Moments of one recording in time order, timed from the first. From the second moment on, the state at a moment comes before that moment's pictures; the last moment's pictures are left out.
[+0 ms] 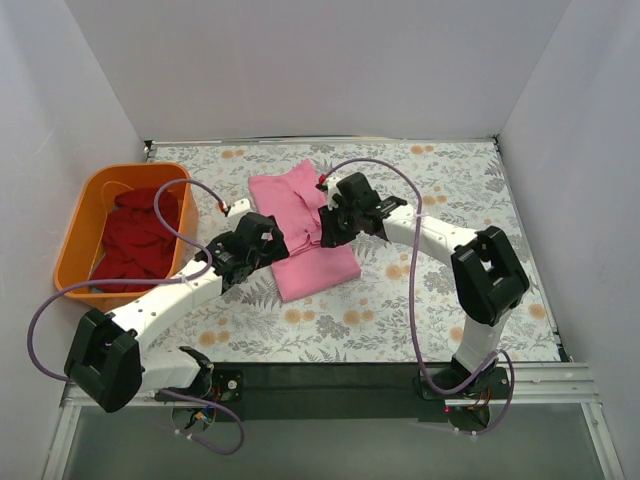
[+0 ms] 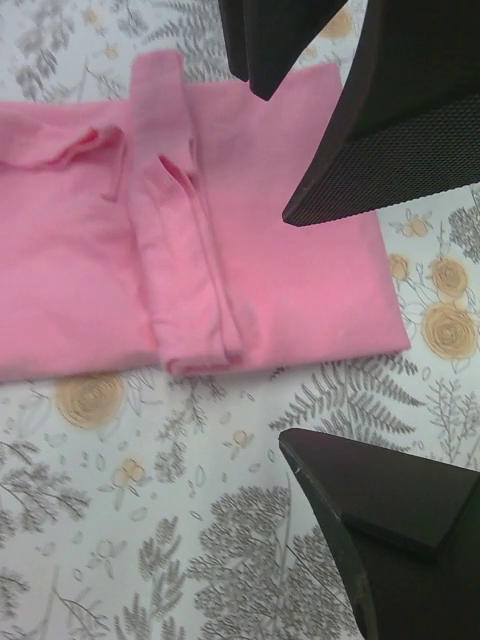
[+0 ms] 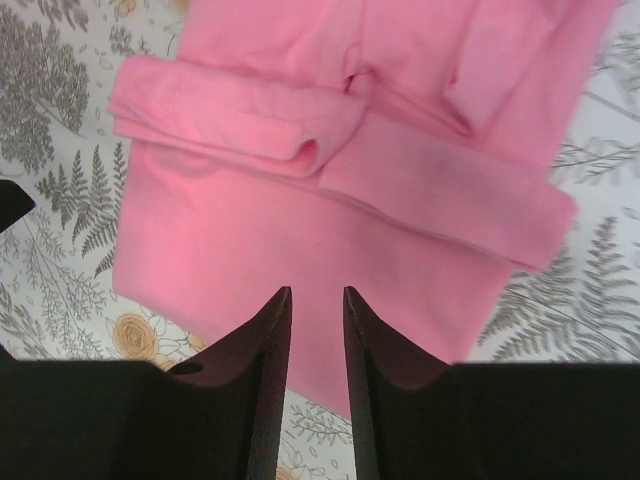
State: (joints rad) left arm -0.60 1.25 0.84 -0.38 -0.40 -0.78; right arm 0.65 1.79 1.32 -0.37 -0.26 0.18
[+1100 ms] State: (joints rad) left arm -0.61 1.27 0.72 -0.34 -0.36 -0.82; right arm 0.55 2.26 1.86 -0.27 -0.30 0.21
